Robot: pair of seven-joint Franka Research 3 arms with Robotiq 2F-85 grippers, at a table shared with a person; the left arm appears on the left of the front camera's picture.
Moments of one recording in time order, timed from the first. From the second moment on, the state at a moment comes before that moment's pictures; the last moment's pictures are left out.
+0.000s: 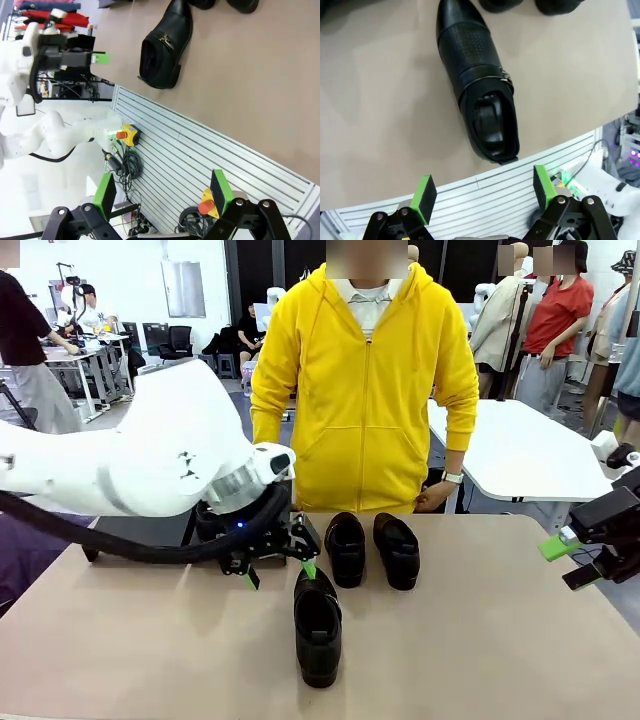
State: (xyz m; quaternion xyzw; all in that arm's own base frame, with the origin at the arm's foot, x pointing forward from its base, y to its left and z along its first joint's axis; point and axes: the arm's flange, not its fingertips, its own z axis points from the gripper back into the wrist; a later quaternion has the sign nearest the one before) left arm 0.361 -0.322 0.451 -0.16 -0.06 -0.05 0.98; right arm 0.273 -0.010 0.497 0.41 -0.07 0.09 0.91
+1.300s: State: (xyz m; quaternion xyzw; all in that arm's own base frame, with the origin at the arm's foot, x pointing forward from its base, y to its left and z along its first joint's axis) left arm 0.399 -0.346 0.375 -0.12 0.01 0.02 0.99; right arm 0.273 -0.010 0.497 0.41 -0.07 0.09 0.91
